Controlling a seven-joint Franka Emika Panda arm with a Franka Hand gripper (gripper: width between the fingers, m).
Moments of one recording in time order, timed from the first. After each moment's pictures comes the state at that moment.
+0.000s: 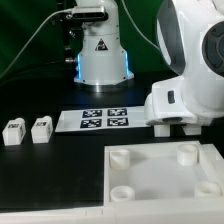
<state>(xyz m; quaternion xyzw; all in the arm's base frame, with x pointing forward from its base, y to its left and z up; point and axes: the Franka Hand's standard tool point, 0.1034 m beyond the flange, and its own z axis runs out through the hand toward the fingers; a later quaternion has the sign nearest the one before) 0.404 0.170 0.012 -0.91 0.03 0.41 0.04</state>
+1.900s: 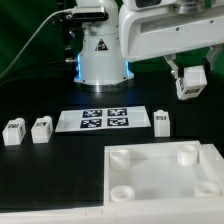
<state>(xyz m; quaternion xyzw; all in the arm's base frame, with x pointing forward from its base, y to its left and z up) 0.515 0.127 0.149 -1.00 -0.01 0.06 0.07</state>
